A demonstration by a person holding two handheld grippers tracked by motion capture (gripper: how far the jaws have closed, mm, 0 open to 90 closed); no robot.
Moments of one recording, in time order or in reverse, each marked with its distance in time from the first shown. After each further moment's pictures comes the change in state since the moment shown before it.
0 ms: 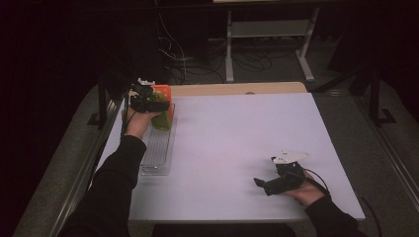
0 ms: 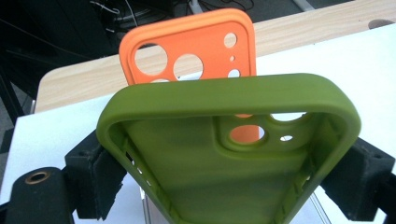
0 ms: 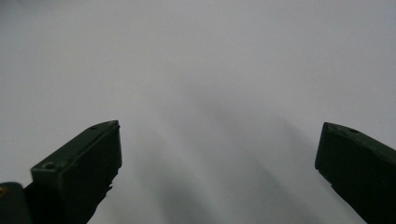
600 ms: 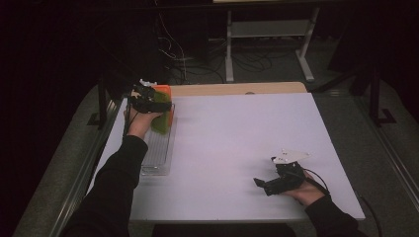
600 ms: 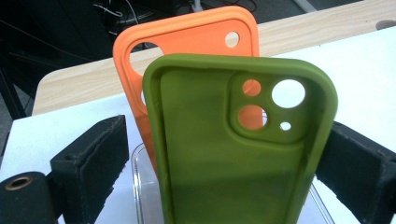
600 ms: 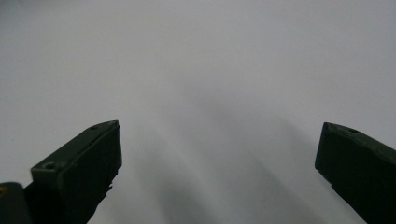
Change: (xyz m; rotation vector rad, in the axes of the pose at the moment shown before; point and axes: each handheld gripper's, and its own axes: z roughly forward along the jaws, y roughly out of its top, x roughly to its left) left arm -0.002 -0.001 0.009 -0.018 0.013 0.000; right arm 0.000 0.000 0.000 0.002 0.002 0.003
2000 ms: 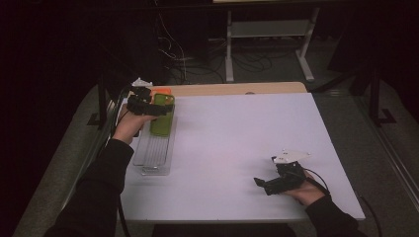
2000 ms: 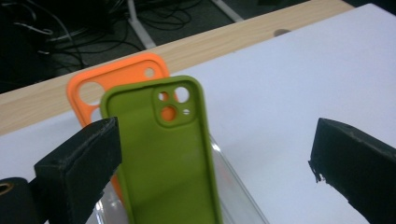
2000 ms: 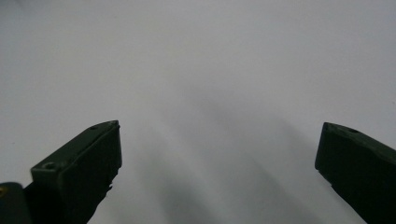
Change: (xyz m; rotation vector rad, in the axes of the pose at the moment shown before) left arm 0.000 0.001 -0.048 -0.049 -0.282 0.077; right arm -0.001 0.001 -0.001 -0.010 -0.001 0.005
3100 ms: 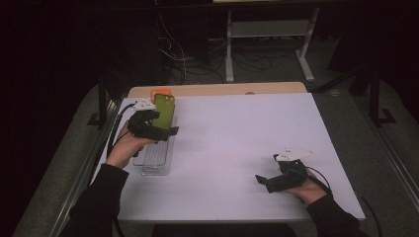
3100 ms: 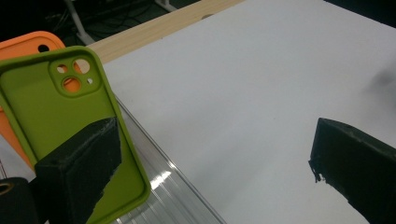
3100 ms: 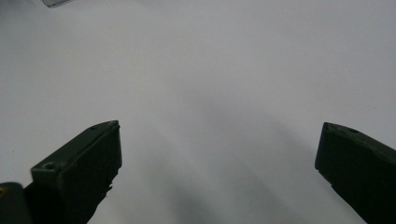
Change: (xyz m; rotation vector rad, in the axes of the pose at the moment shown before) left arm -0.046 -0.041 -0.030 -0.041 -0.155 0.111; right arm -0.004 0.004 -0.005 -0.020 -0.004 0.013
